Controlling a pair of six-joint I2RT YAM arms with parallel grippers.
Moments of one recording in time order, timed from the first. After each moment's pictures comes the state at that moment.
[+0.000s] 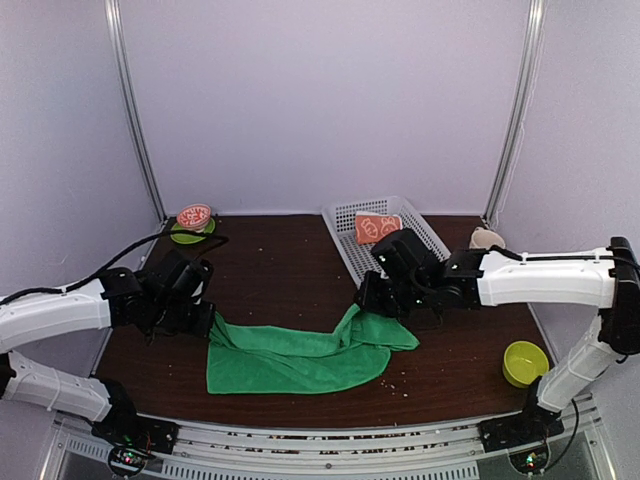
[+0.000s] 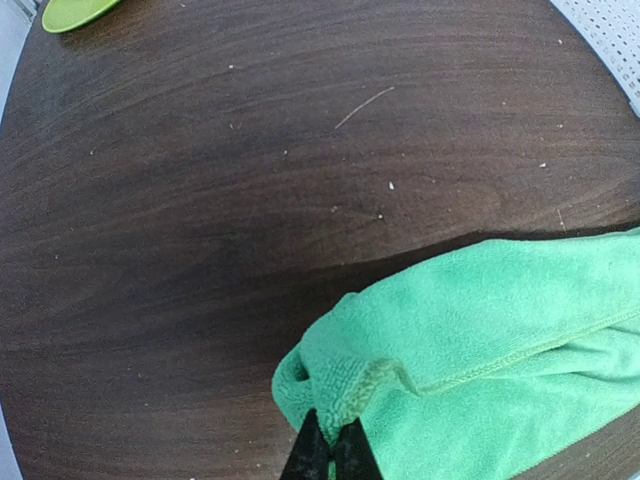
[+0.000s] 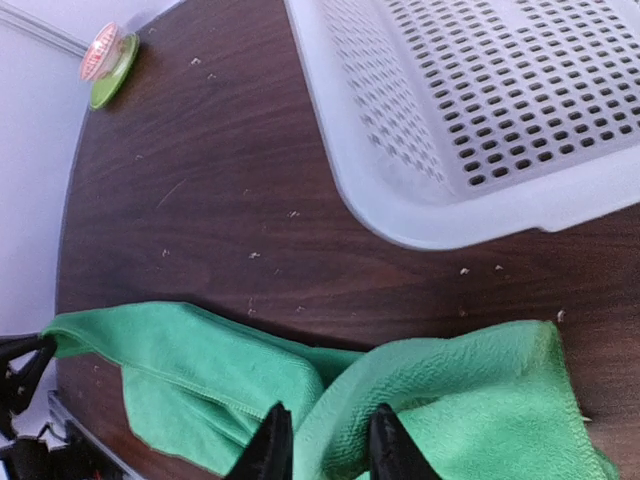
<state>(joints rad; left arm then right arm) -0.77 1.11 0.74 -0.63 -0.31 -0.49 0.98 1.52 1.08 -0.35 0.20 1.00</state>
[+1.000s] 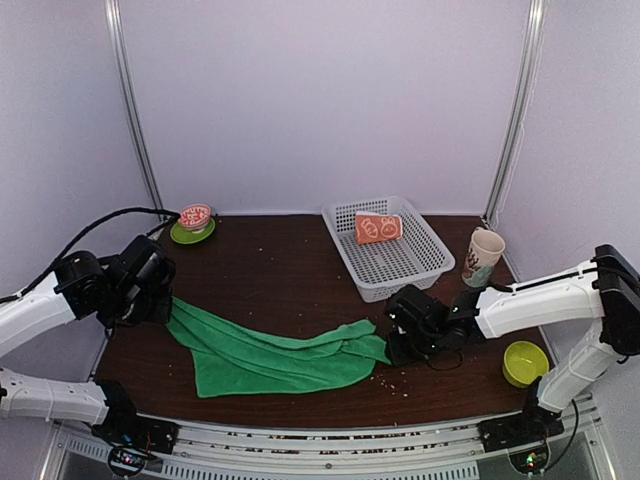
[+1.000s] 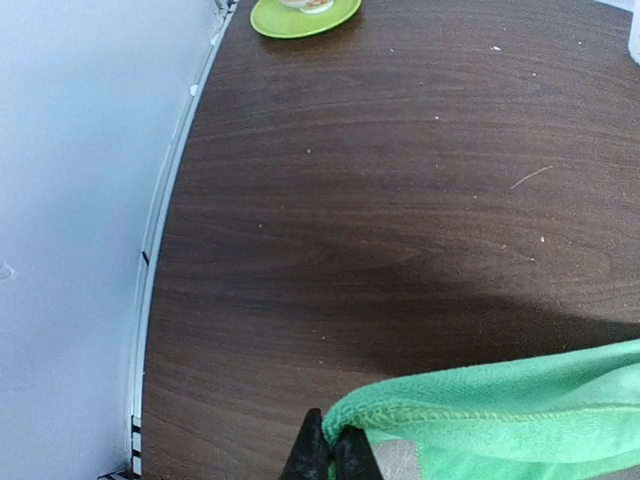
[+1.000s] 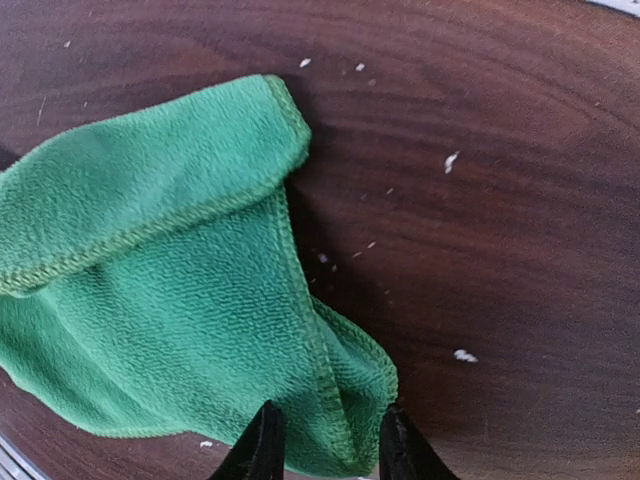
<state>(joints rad) -0.75 0.95 0.88 -1.03 -0.60 -0.63 0.99 1.51 0.78 -0.38 0.21 0.73</state>
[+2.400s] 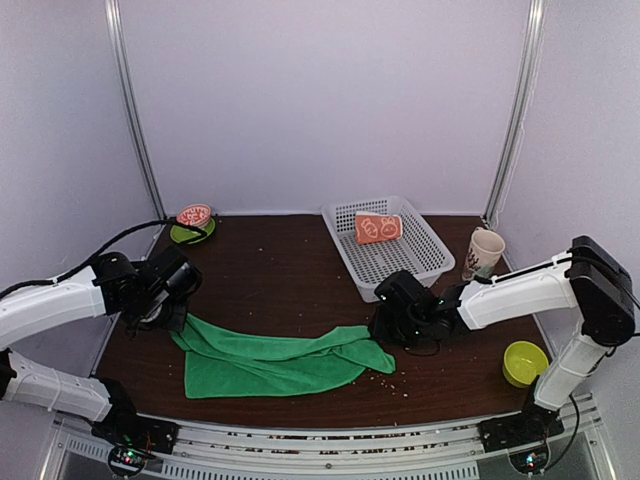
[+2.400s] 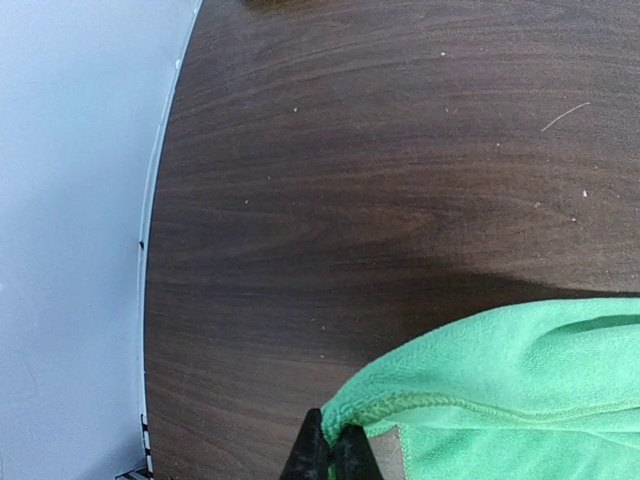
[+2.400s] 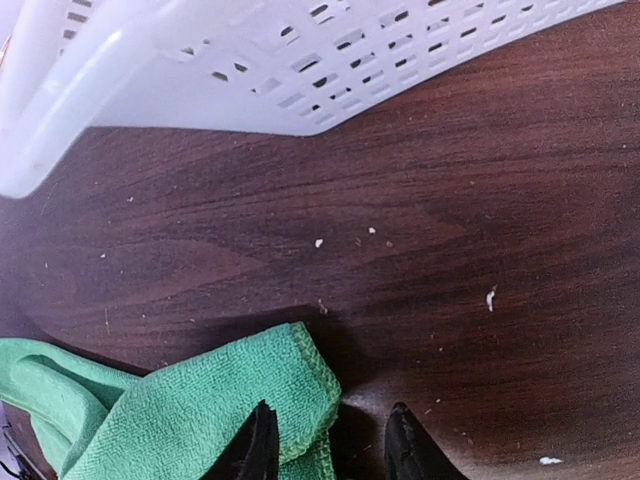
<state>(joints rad) -0.75 1.11 0.84 -0.98 -0.61 -0.60 0.92 1.63 0.84 -0.14 0.23 1.06</state>
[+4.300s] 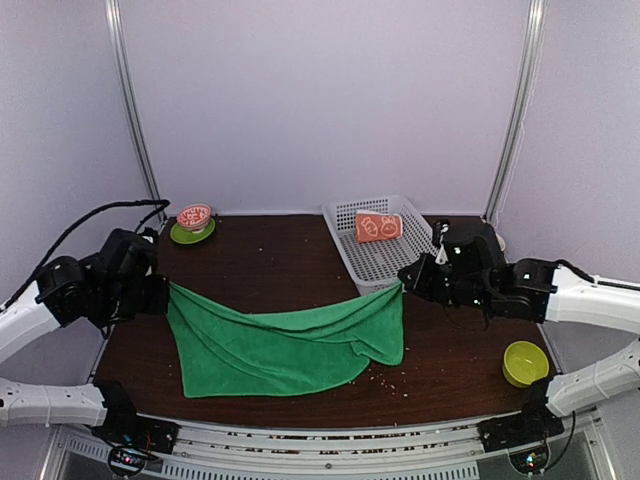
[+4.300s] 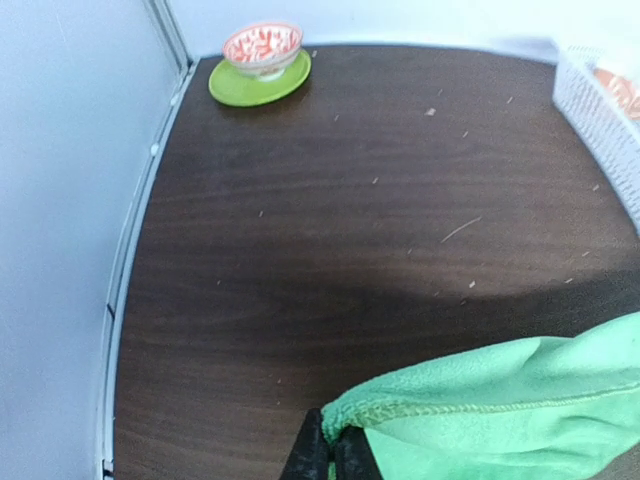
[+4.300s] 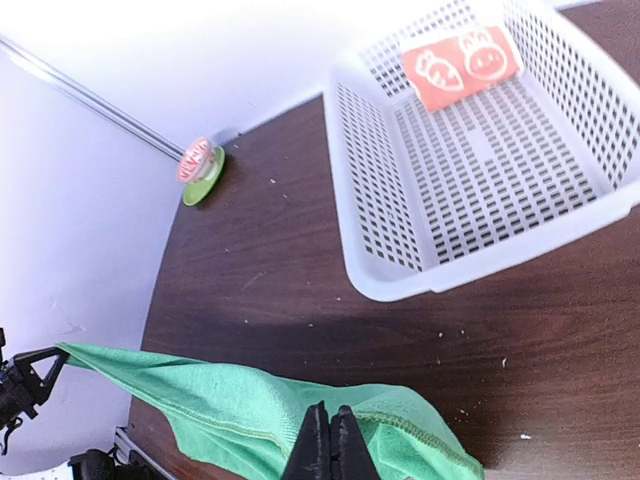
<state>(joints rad) -0.75 0.85 0.88 -0.92 -0.57 -0.54 0.90 1.14 0.86 -0.25 0.28 0.96</state>
